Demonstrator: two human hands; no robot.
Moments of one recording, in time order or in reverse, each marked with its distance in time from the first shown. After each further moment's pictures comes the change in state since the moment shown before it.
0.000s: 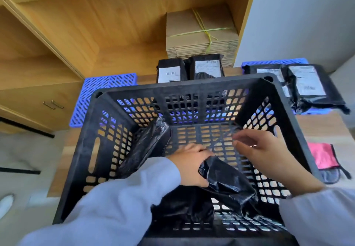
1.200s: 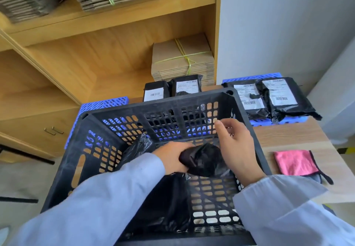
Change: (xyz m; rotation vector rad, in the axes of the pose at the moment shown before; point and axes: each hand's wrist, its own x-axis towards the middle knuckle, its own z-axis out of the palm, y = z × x) left_hand 0.026 0.024 -0.027 -0.294 0.214 -0.036; right_hand 0.000 -0.009 -0.014 0.368 0.422 0.054
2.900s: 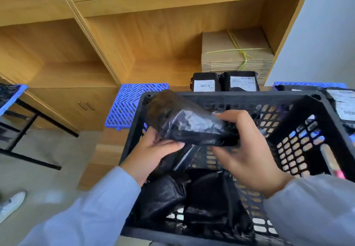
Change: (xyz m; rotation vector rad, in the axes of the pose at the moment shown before) left_hand -0.150 -0.092 -0.071 -1.225 0.575 -0.143; right_hand -0.058 -0.072 0.112 -0.174 -0.323 -0.762
